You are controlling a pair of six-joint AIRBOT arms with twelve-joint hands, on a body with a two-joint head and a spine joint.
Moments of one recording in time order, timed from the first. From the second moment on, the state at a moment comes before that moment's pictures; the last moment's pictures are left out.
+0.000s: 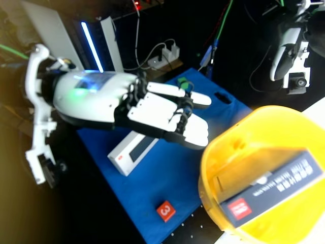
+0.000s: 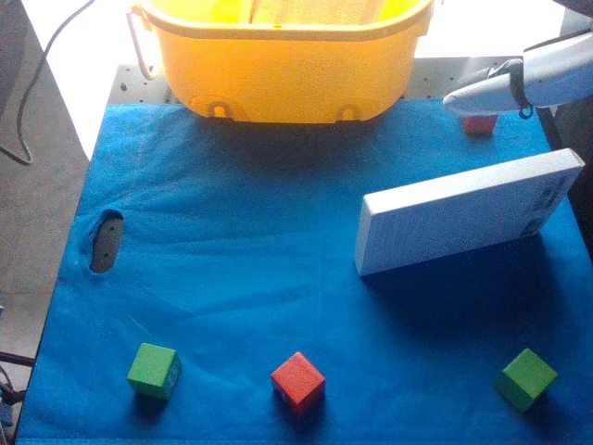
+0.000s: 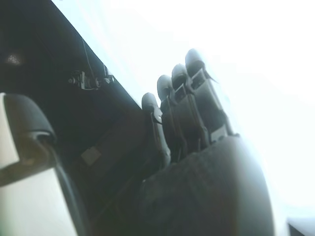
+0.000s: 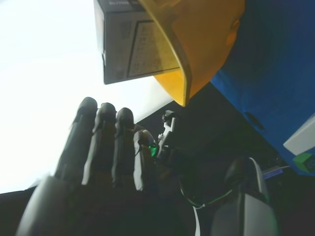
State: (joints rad) left arm 0.36 -1.40 1.99 0.27 -0.90 0.03; right arm -0.37 -0.86 1.07 -0.21 0.45 -1.07
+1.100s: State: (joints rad) left arm 0.48 -1.27 1.89 0.20 -0.87 0.04; right arm -0.57 -0.81 0.97 -0.07 0.45 -1.07
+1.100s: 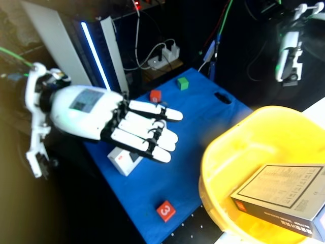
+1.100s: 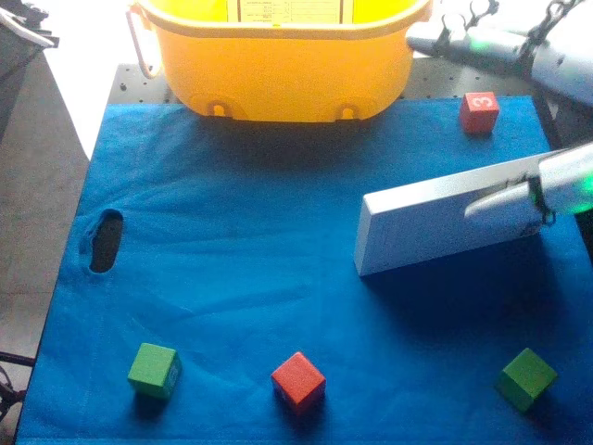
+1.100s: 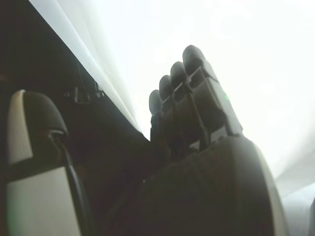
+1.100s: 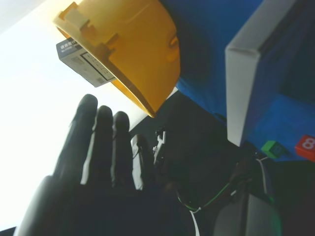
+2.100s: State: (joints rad) left arm 0.53 -1.13 1.69 0.08 -1.08 0.12; right arm -0.69 -0.92 1.02 0.02 0.45 -1.07
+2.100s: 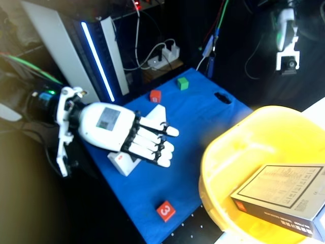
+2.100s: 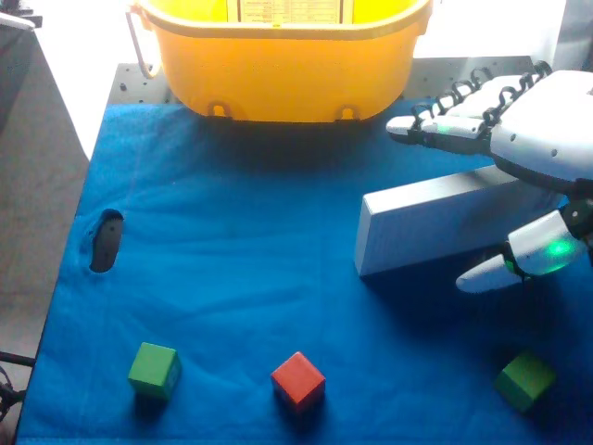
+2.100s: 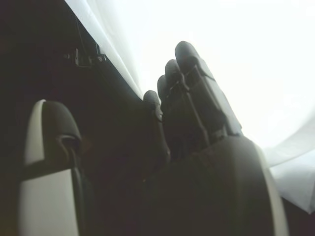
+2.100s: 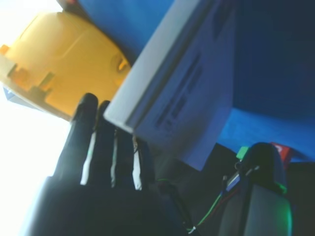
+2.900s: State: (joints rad) left arm 0.75 -1.05 1.56 -0.14 -1.31 0.20; right arm -0.70 -0.97 1.07 0.05 0.47 -1.05
